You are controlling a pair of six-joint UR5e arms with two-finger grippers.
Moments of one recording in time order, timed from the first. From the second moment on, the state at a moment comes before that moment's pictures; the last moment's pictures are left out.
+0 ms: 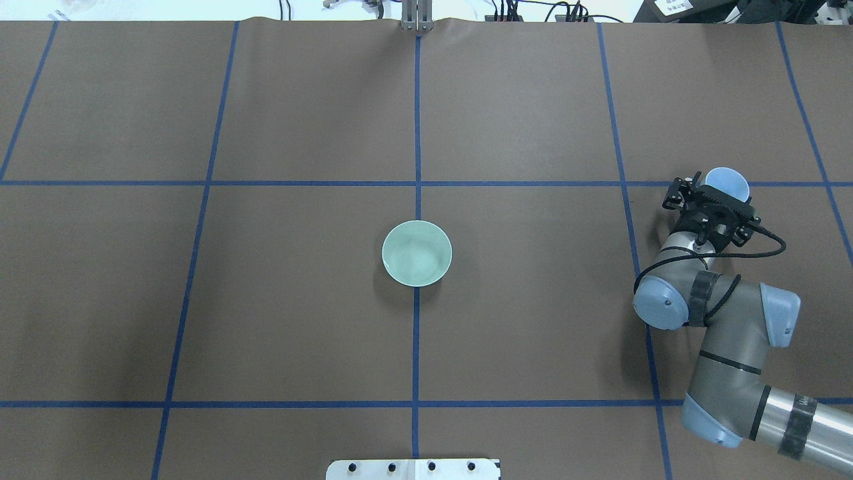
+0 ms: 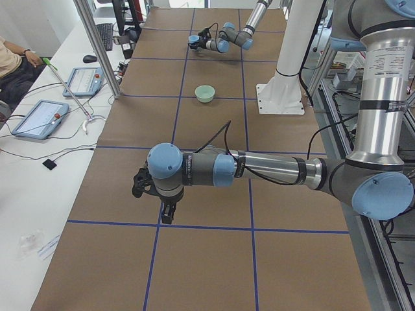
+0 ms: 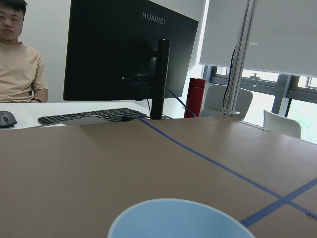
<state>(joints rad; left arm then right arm) -1.65 -1.59 -1.67 -1.49 -2.44 0.16 0.47 -1.44 1.56 -1.57 0.65 2.01</state>
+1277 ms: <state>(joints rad) -1.65 -1.59 -1.67 -1.49 -2.44 0.16 0.28 -1.41 1.88 -1.90 0.69 2.12</state>
